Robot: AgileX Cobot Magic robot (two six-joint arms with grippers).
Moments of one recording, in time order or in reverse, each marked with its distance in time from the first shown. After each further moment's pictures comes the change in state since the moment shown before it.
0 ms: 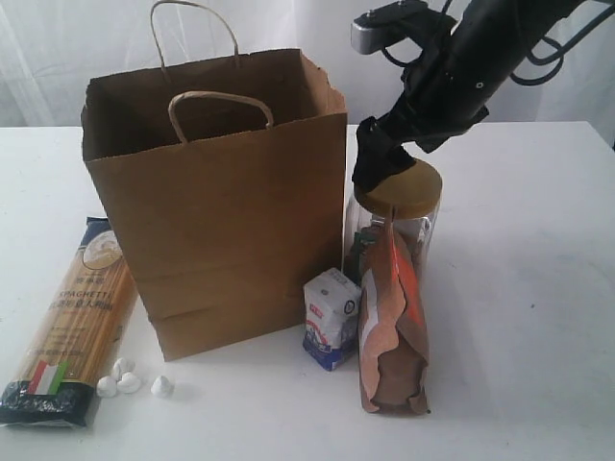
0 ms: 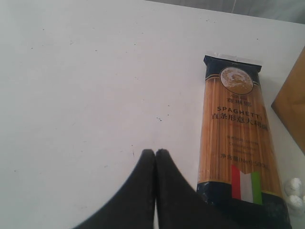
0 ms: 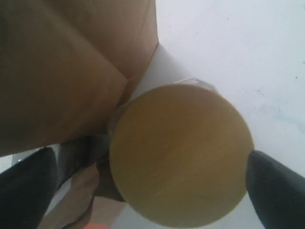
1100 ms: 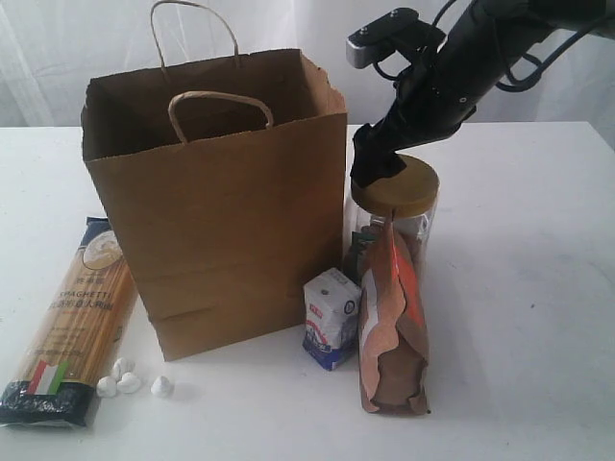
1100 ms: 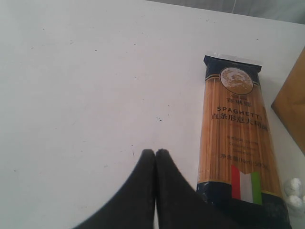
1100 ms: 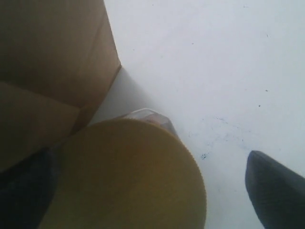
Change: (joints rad) left arm 0.000 0.000 0.000 0.000 0.000 -0.002; right arm 0.000 0.067 0.011 -0.049 -0.174 -0.064
